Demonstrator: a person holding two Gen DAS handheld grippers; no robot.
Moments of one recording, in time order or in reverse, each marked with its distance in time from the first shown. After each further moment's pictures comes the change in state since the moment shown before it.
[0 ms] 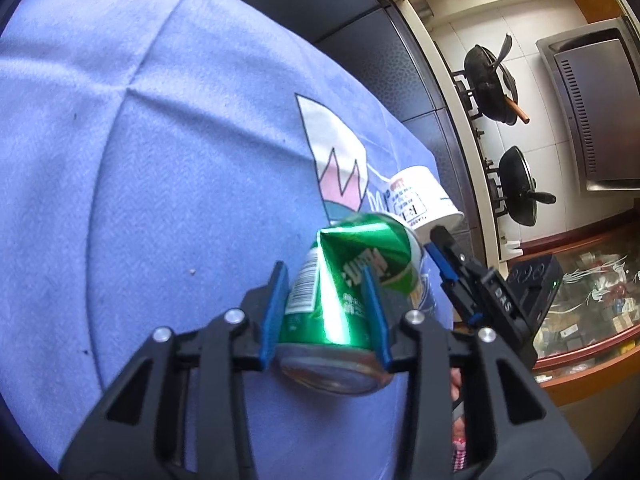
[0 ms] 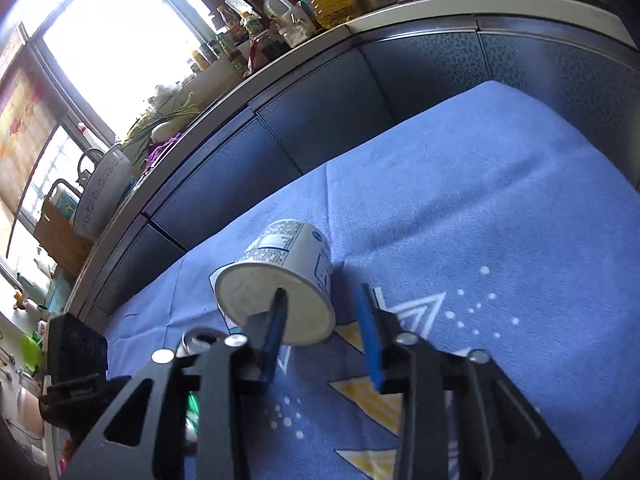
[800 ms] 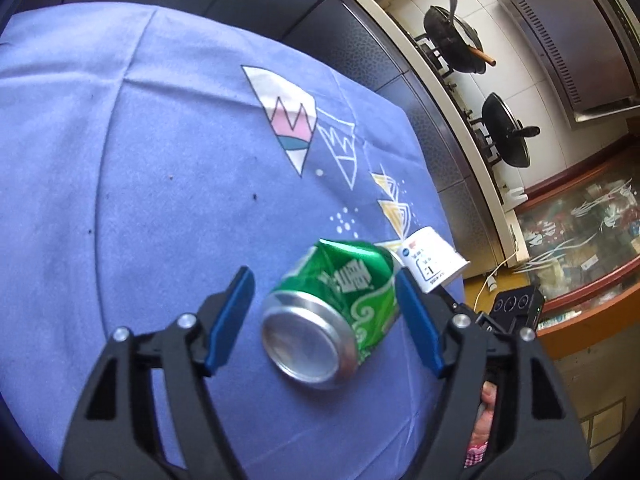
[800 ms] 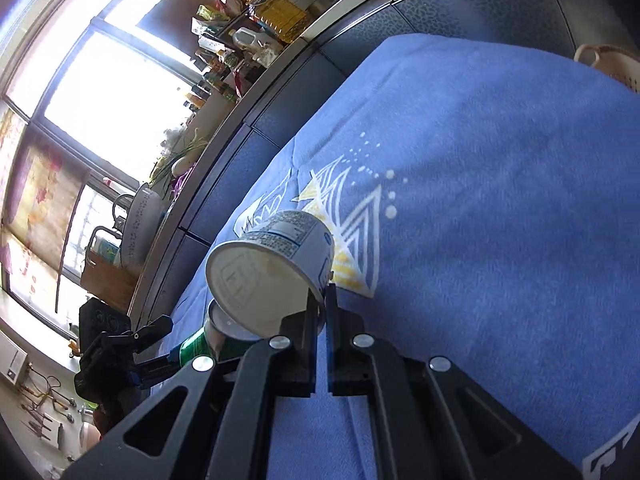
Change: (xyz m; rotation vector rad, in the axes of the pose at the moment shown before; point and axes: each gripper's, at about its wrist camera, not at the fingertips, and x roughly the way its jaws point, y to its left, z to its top) left arm -0.025 -0.036 -0.061 0.215 0.005 0.041; right arm -0.112 -0.057 -0.111 0.243 -0.048 0.145
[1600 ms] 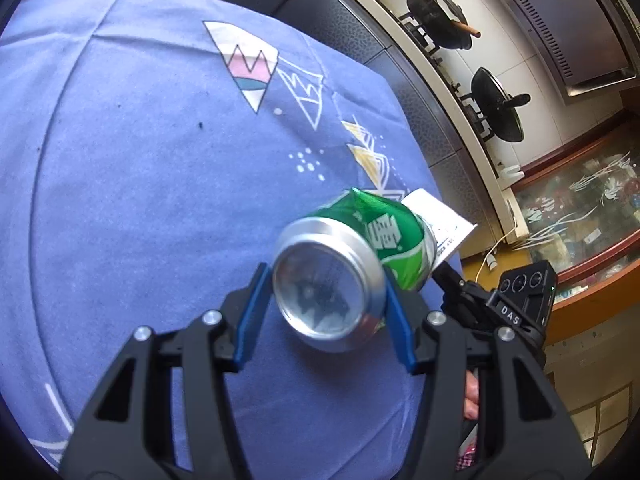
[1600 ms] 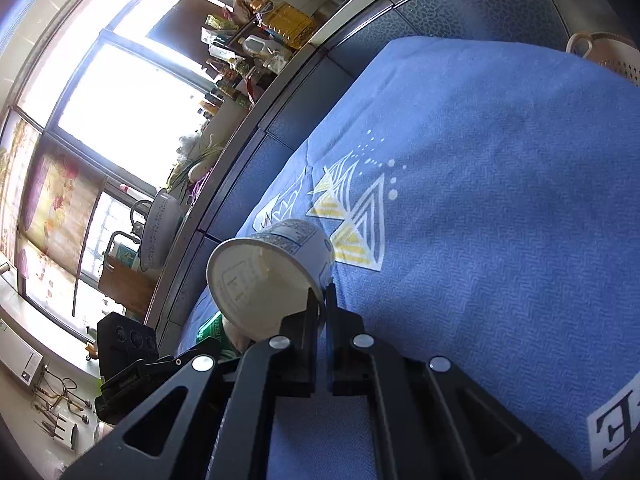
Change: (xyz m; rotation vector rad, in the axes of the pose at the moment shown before) left arm 0.027 -0.027 -0.038 0.037 0.022 -0.018; right arm -0.018 -0.001 -0.005 0.019 -0.023 0.064
